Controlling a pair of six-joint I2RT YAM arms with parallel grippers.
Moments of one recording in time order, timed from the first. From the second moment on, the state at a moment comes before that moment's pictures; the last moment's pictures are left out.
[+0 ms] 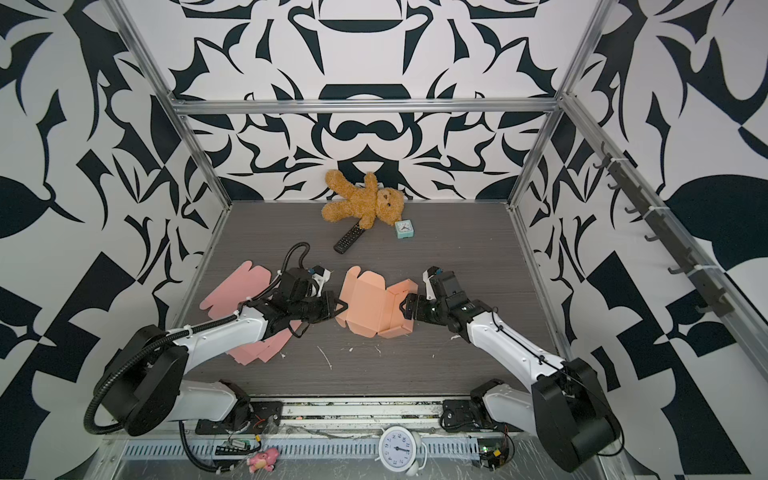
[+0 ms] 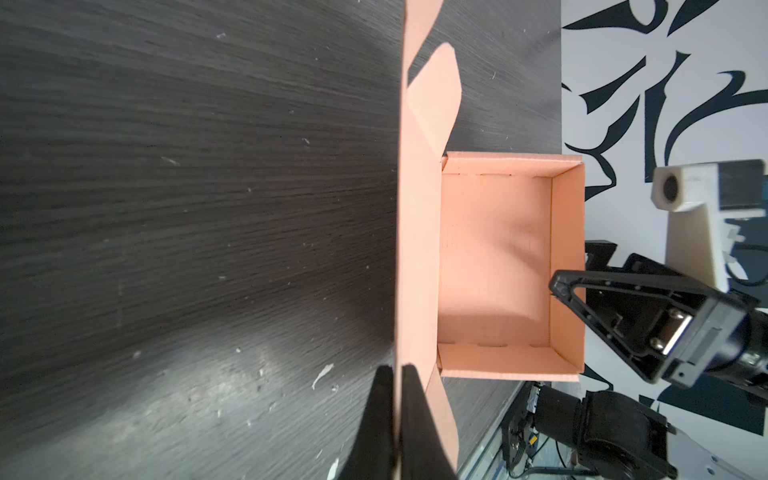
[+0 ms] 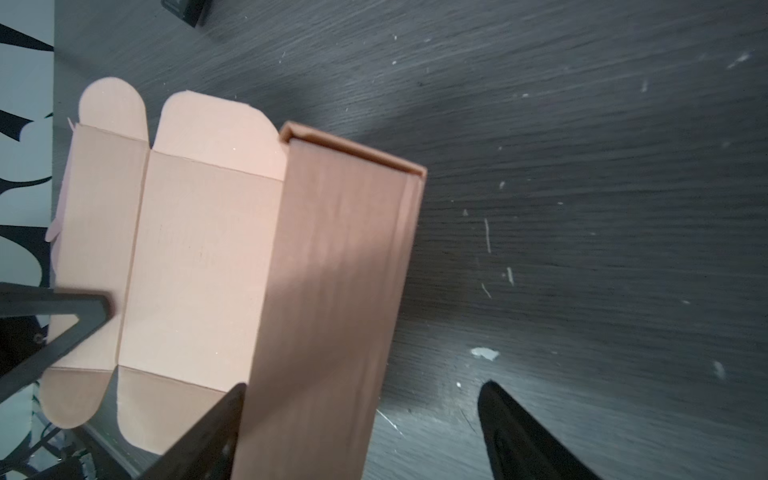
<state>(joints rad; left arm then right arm) -0.60 1.37 0.62 0.01 0.44 -0.80 0.42 1.15 0.59 -0.34 -0.24 0.58</state>
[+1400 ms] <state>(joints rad) -0.60 1.30 1.04 -0.72 0.51 -0.14 0.52 1.05 0.57 0.06 -0.46 0.17</state>
